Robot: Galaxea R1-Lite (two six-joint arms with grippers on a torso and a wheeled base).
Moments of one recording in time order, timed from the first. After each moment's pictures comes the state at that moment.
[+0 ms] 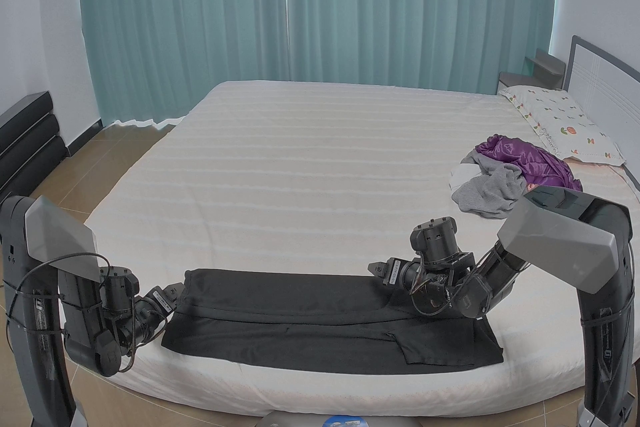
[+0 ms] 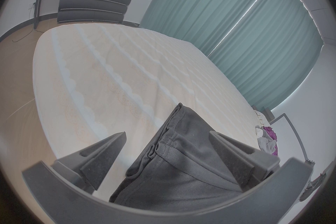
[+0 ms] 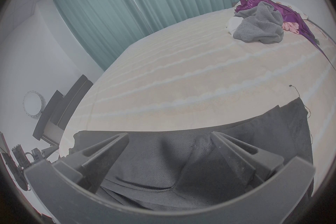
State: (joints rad) left arm -0.03 2.36 -0.25 -1.54 0.04 -0.74; right arm 0.48 2.42 -1.04 -0.72 -0.11 0.59
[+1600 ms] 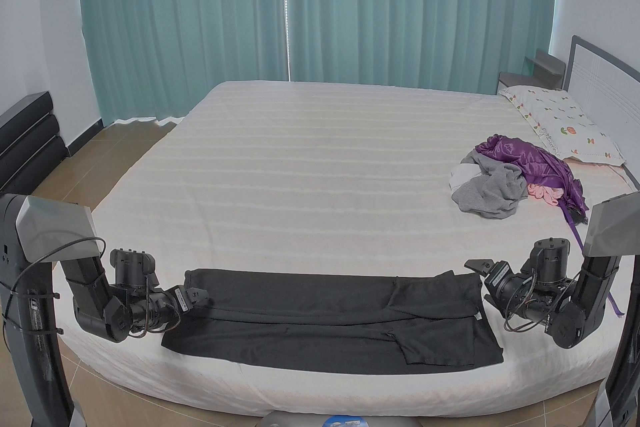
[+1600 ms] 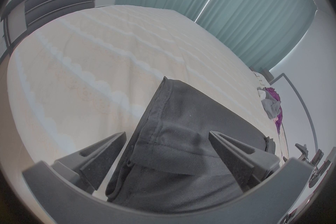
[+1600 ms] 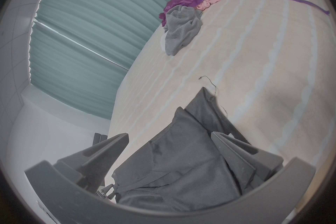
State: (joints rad) left arm -0.02 2.32 -0.54 -1.03 -0.15 -0.50; right arm 0.17 2.20 -0.33 -1.33 0.09 0.99
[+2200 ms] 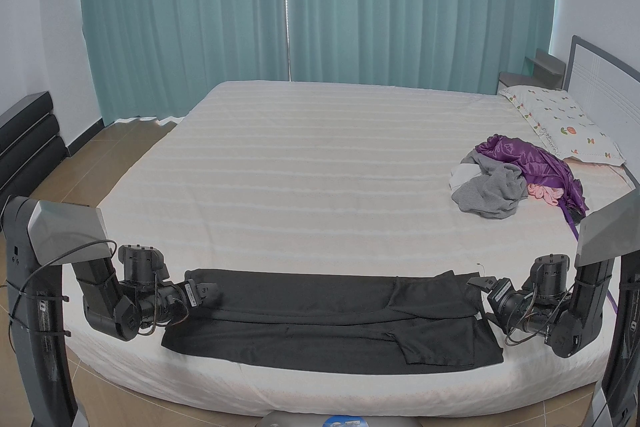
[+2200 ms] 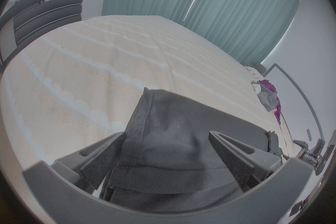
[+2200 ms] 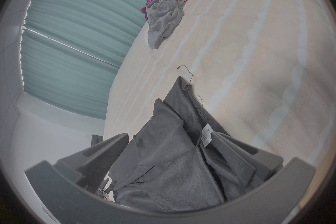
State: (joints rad) left arm -0.06 2.37 -0.60 -1.08 -0.15 -0.41; right arm 0.12 2.30 -0.26 -1.42 0.13 1.02
